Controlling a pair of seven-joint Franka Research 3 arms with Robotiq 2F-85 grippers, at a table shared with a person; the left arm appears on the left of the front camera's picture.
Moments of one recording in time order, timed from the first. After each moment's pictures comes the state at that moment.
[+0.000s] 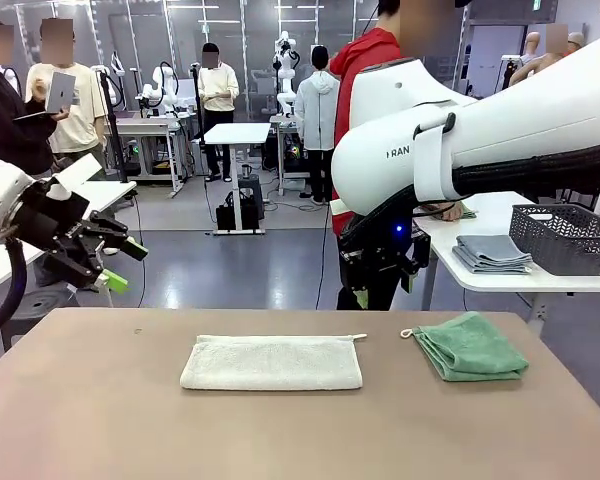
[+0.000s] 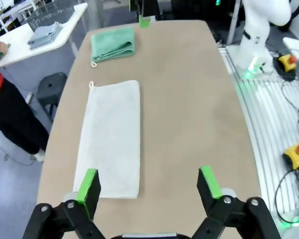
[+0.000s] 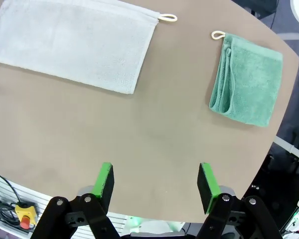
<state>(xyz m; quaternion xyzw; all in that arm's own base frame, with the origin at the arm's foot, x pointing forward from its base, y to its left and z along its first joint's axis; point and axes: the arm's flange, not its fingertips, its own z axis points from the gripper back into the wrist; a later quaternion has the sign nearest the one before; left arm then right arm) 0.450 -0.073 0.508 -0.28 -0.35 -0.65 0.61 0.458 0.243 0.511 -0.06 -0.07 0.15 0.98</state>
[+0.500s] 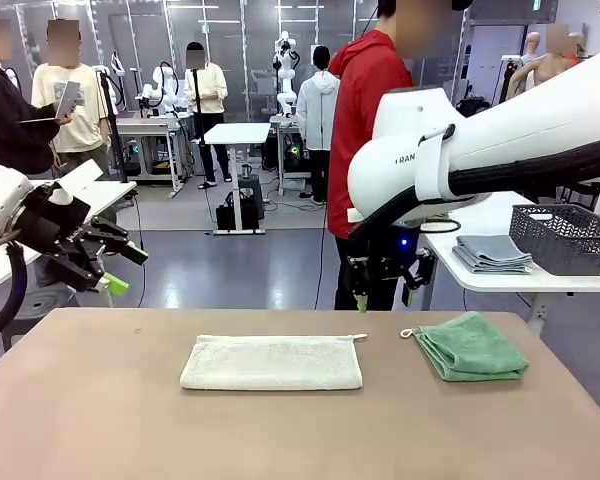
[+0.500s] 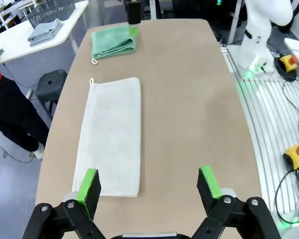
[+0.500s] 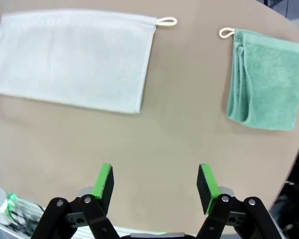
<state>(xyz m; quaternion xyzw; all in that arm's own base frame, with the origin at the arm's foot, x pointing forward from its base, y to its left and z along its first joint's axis) 0.452 -0.074 0.505 -0.28 -0.35 -0.65 0.62 0.495 0.214 0.468 0.01 -0.06 0.07 1.00</state>
